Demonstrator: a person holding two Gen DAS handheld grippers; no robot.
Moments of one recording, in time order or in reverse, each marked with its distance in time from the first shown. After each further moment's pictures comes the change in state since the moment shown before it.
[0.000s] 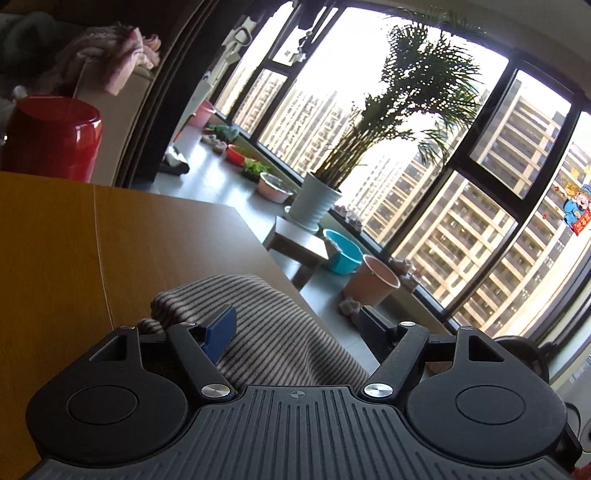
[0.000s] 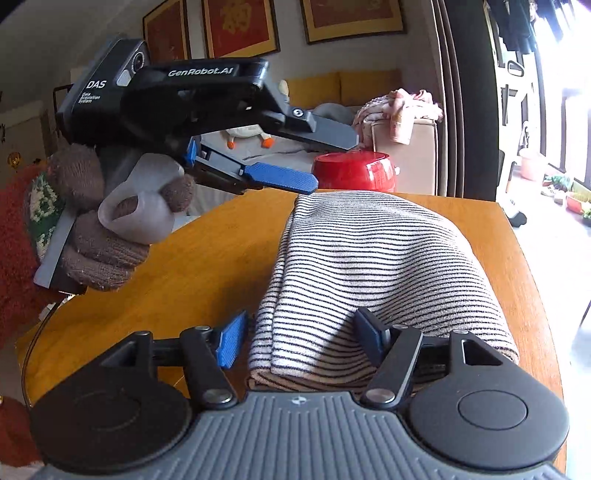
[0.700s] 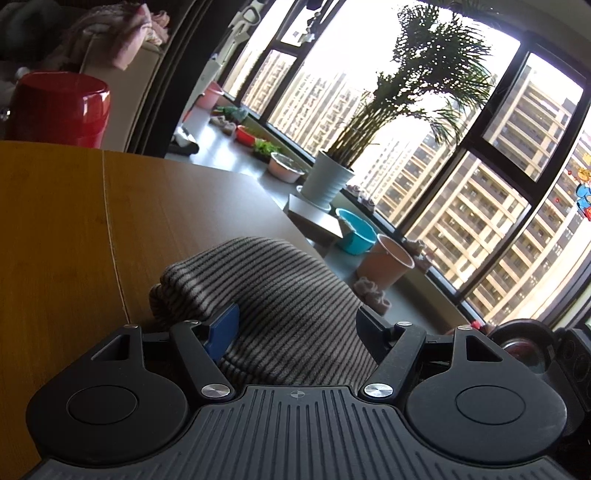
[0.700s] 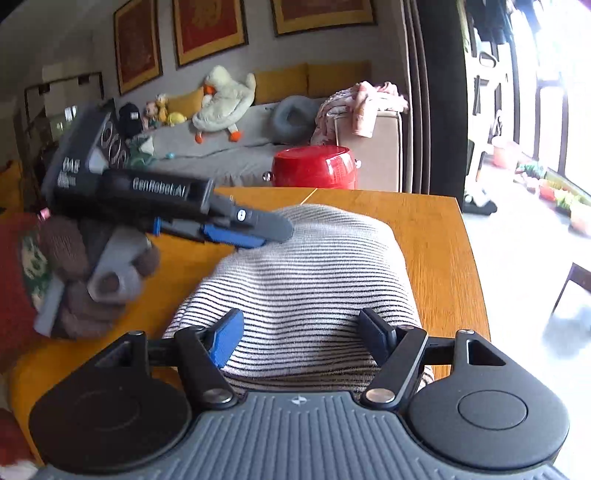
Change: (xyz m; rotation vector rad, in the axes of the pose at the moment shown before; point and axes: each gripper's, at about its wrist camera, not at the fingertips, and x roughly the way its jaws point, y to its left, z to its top) left arm 0.021 0.023 -0.020 0.011 0.048 0.033; right arm 0.008 -0.032 0.026 -0.023 0.031 -0.119
